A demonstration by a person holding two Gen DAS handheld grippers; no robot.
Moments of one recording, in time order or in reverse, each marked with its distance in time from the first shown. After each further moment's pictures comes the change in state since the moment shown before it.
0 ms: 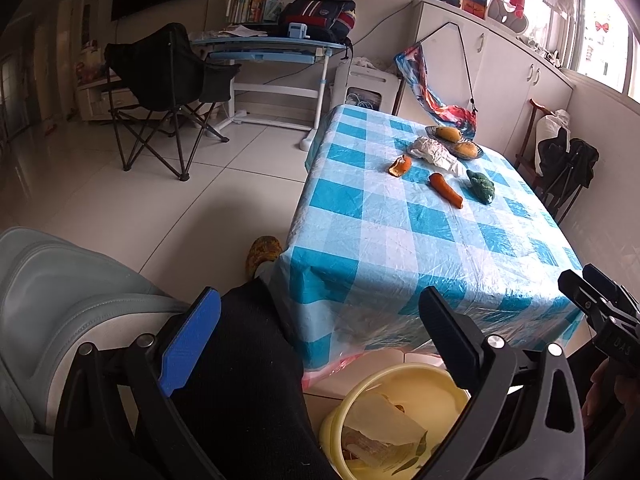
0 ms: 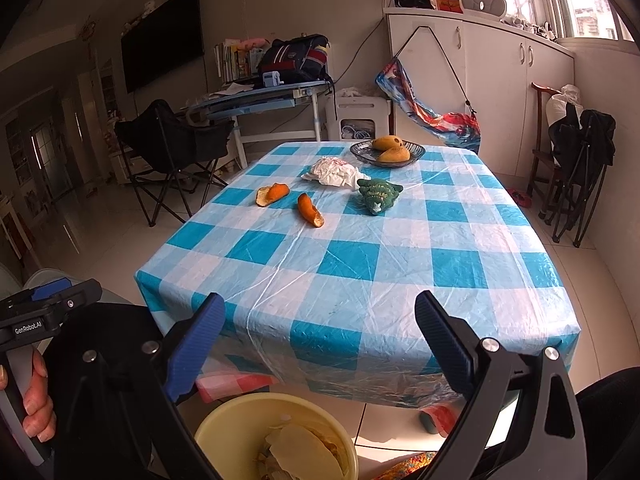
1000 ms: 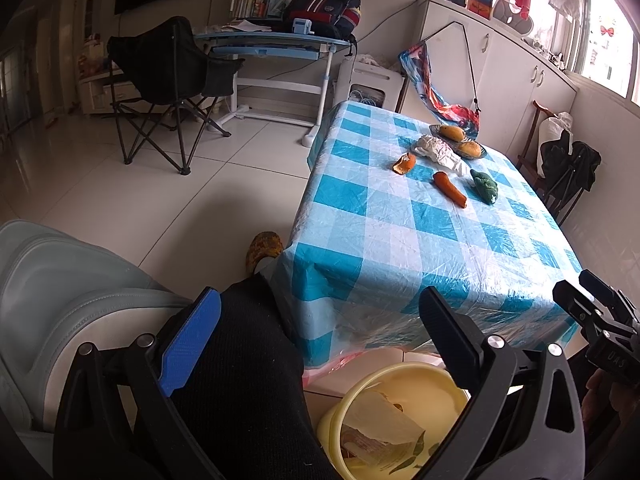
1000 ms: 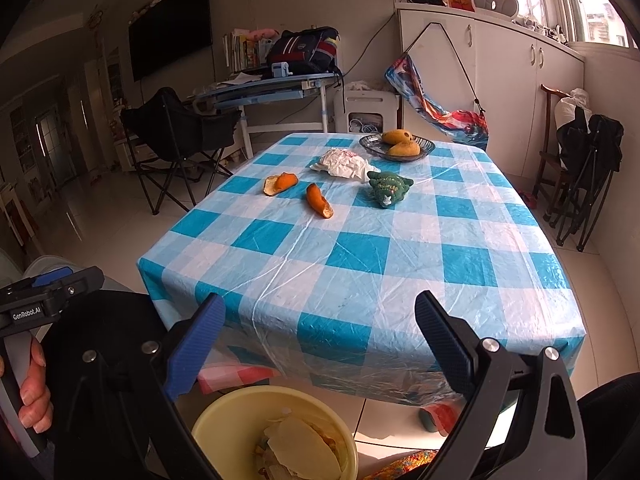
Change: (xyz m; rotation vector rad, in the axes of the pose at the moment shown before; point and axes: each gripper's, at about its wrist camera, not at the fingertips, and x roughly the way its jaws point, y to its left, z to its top) left arm 0.004 0.002 -0.001 -0.019 0.010 -0.001; right arm 0.005 0.006 -0.003 -0.032 0.027 0.012
